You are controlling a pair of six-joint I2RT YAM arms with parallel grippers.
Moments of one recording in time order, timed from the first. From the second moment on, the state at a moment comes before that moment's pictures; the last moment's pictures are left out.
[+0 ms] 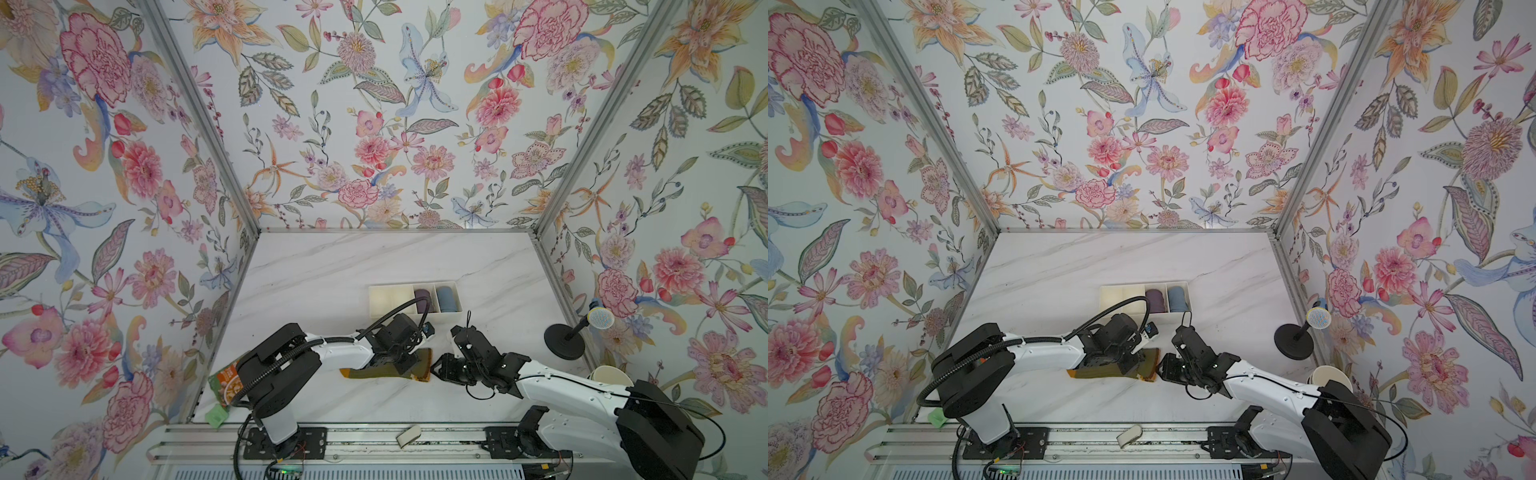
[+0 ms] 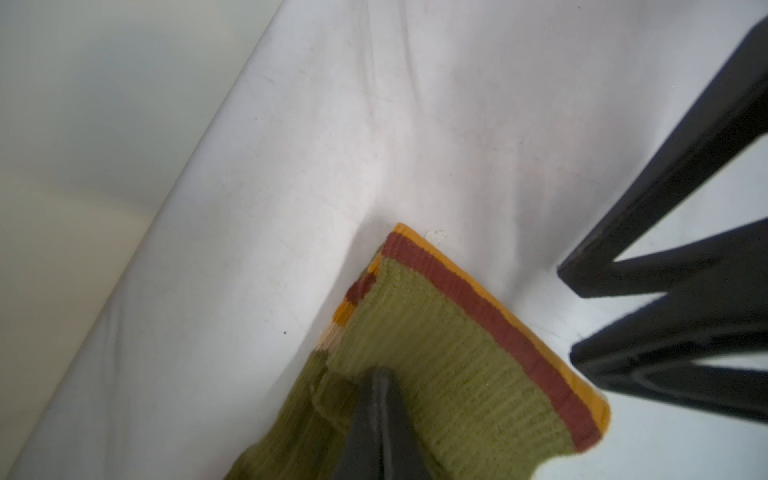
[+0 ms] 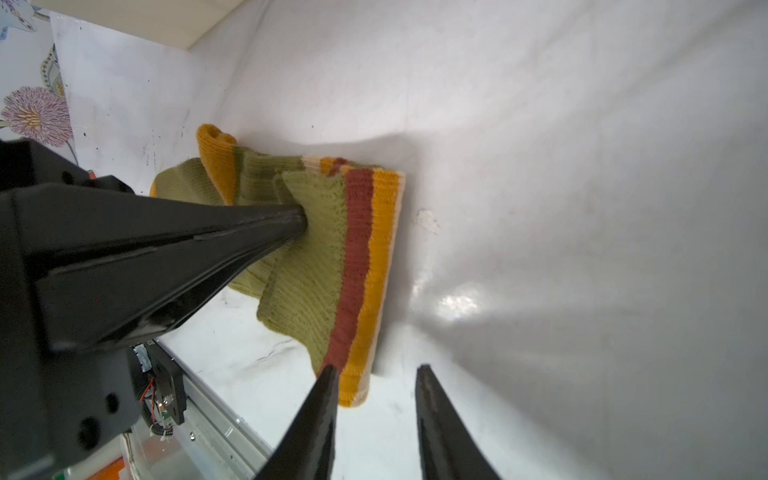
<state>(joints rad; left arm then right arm) -0.95 1.72 0.85 -0.08 0.13 0.07 0.80 1.15 0.41 -0.18 -0.23 0.92</state>
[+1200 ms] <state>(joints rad) -0.92 1.70 0.79 0.00 0.20 0.04 0.82 1.28 0.37 0.04 -0.25 0.98</state>
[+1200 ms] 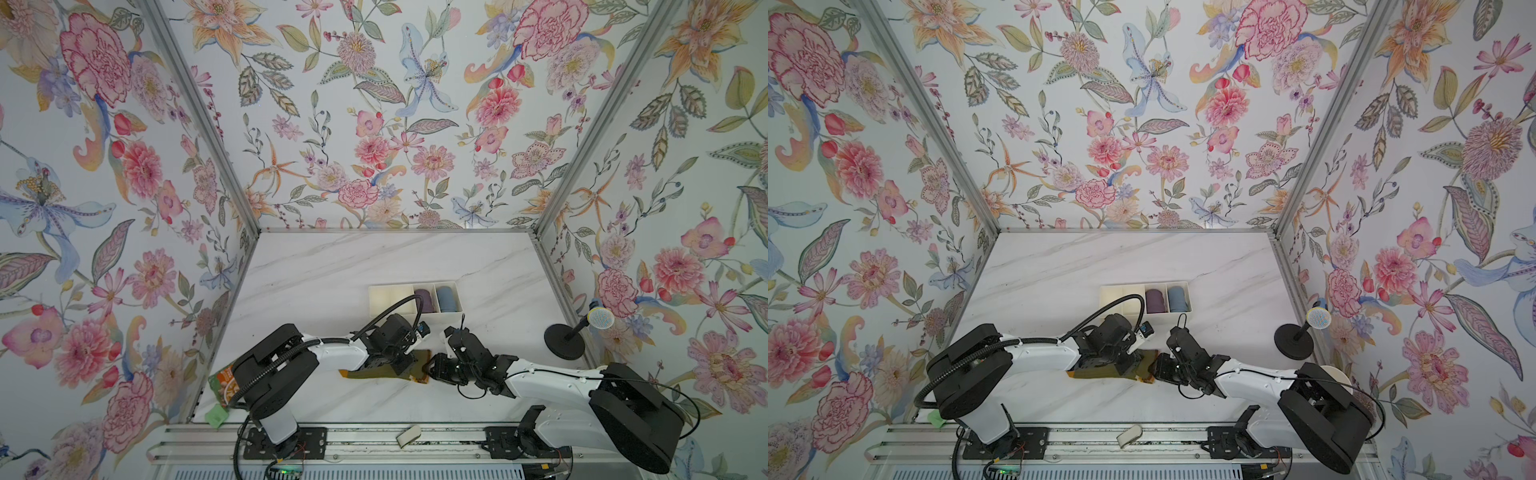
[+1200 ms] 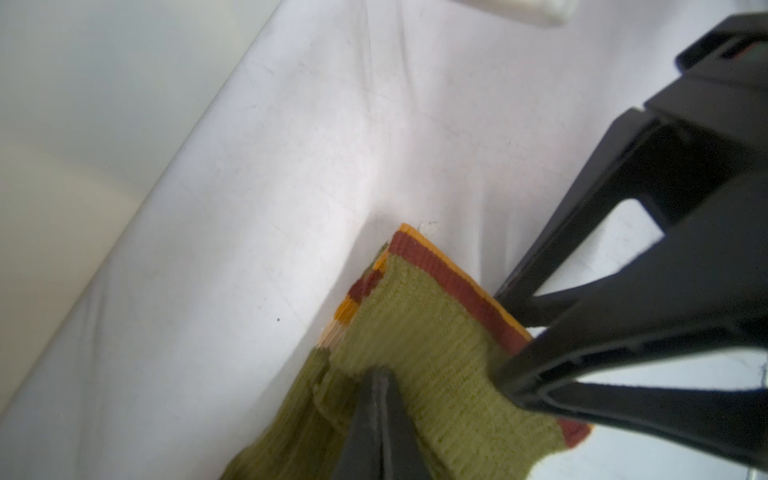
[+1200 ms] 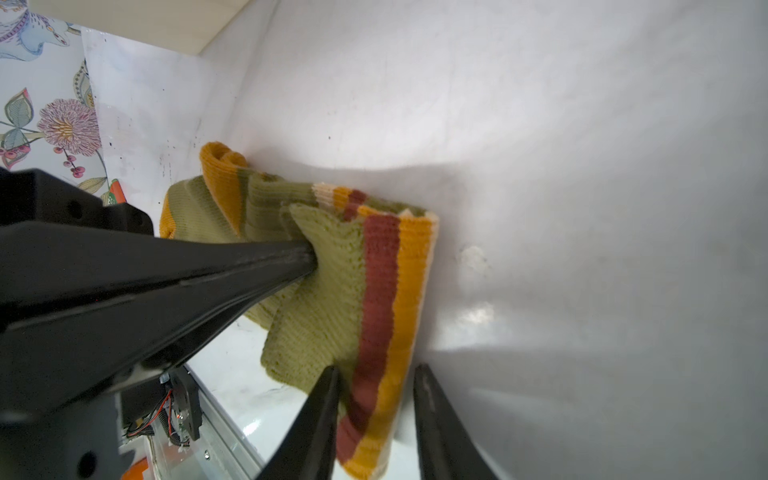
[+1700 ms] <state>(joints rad) -0.91 1.70 0.77 0.02 0.23 0.02 0.82 1.31 0.35 0.12 -0.24 0.99</state>
